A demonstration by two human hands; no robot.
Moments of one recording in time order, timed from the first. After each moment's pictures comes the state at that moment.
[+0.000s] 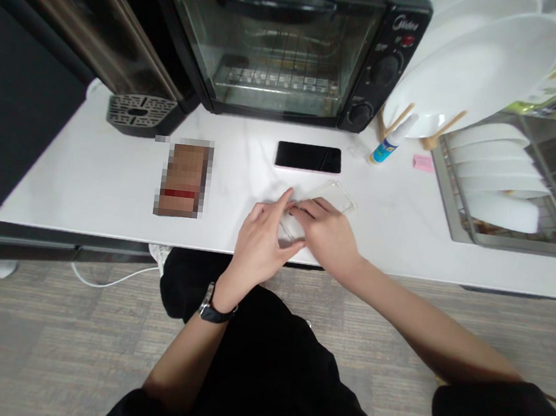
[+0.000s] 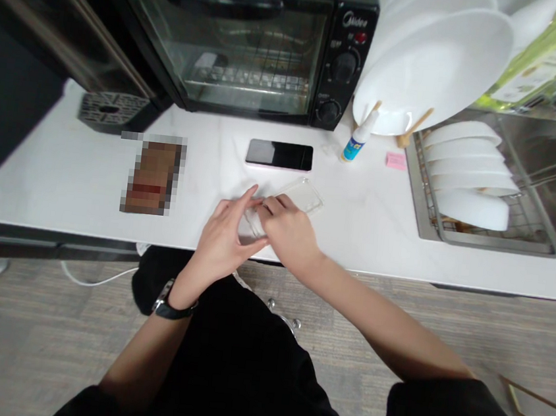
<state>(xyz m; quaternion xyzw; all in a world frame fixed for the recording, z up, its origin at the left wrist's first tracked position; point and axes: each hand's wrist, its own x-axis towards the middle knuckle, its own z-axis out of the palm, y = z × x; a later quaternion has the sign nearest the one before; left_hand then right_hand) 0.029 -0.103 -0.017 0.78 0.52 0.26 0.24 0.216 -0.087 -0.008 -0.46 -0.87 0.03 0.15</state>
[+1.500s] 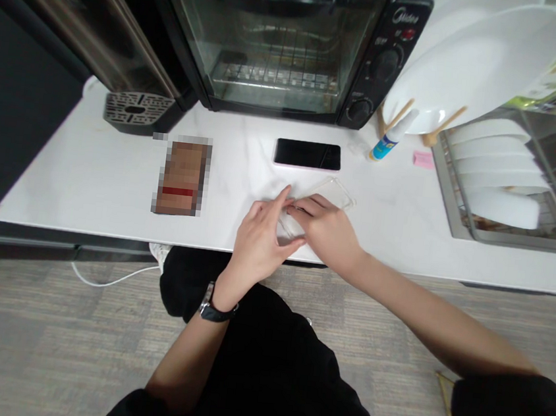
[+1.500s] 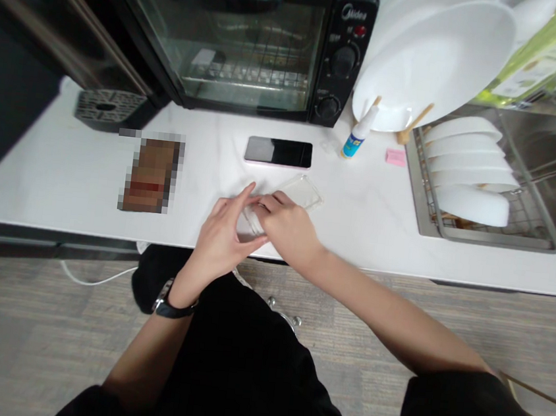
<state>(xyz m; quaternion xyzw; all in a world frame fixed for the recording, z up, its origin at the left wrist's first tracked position) 0.028 -0.104 -0.020 0.78 0.52 0.26 0.22 0.218 -0.085 -0.002 -0.43 -0.89 0.03 0.12</state>
